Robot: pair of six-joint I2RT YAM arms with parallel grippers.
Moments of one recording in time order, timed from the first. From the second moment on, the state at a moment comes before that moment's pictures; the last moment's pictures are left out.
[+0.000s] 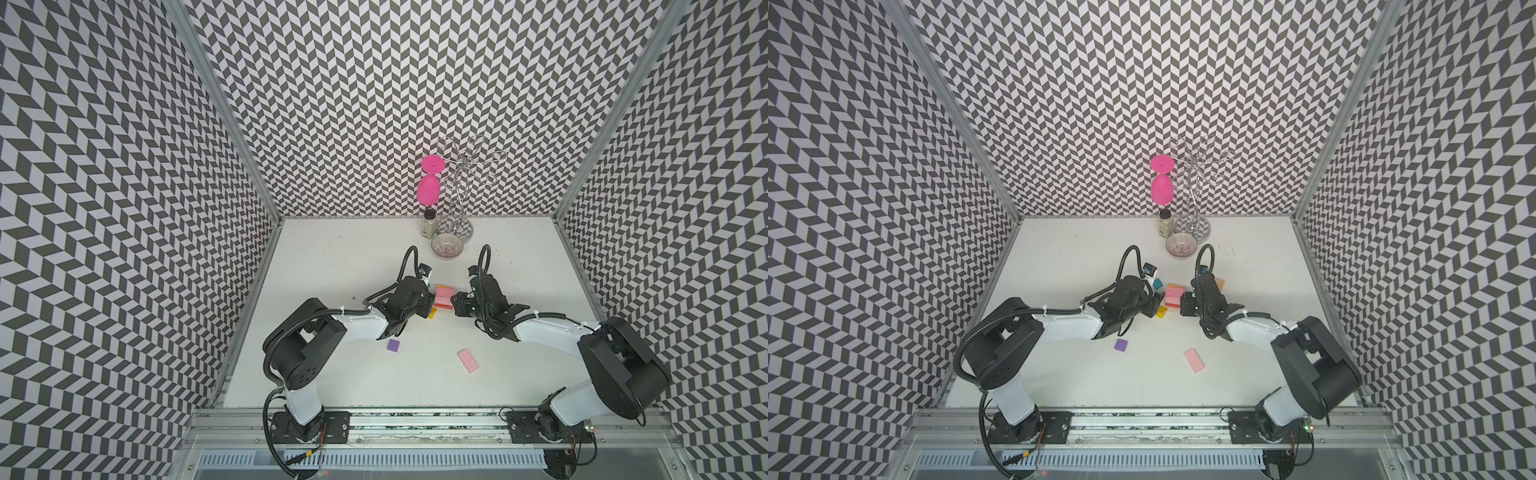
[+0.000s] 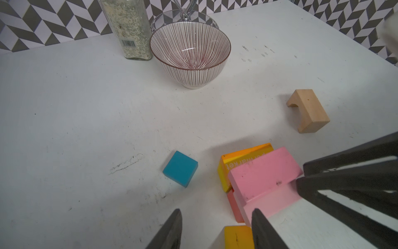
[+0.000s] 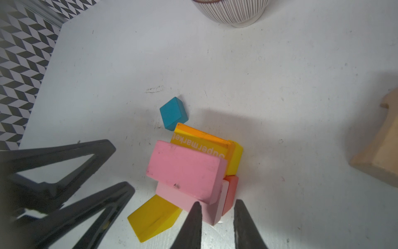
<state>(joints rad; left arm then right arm) -0.80 1.77 0.87 0.34 -0.14 -0.19 0.53 1.50 0.67 0.11 0.00 0.57</state>
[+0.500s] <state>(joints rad) -0.80 1.80 0.90 0.34 -0.12 -0.22 0.53 1.26 0.54 0.11 0.09 0.61</state>
